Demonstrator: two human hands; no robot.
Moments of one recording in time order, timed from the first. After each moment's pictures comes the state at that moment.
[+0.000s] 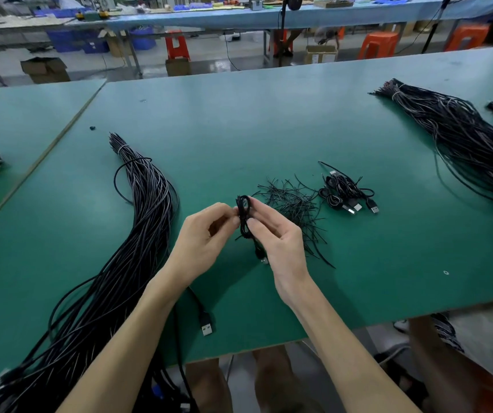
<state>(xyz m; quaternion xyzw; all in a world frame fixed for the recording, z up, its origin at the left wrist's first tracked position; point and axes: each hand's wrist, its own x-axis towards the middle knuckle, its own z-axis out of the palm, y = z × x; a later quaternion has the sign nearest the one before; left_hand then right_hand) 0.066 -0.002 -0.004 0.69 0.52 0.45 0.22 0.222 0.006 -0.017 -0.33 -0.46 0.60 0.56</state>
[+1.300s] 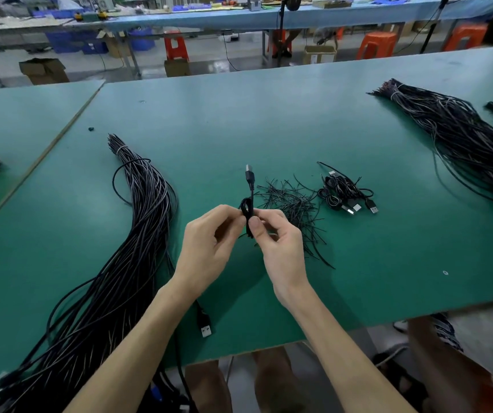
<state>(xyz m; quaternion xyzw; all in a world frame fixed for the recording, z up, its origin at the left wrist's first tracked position) 0.083 -0.011 -0.005 0.69 0.51 0.49 0.13 0.223 0.004 -0.021 -0.40 -0.51 0.51 0.57</state>
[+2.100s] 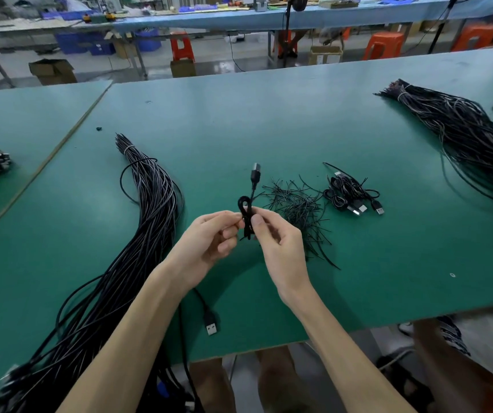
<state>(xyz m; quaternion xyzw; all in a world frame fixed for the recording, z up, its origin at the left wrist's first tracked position) 0.063 -0.001 0.001 0.42 0.46 0.48 0.61 0.220 0.006 -0.028 -0.39 -0.55 0.49 0.55</state>
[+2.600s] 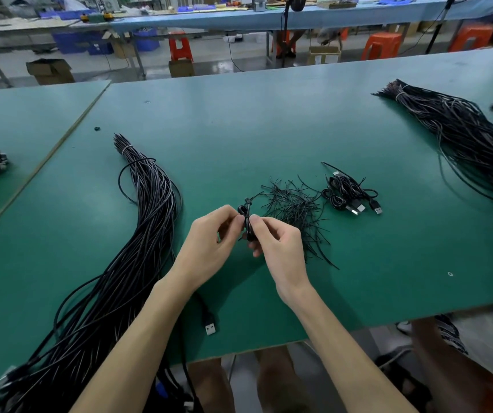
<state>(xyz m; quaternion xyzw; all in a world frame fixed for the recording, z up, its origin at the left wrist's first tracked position) 0.066 0.001 -0.019 0.70 0.55 0.43 0.17 0.220 0.005 -0.026 -0.42 -0.52 0.52 0.53</state>
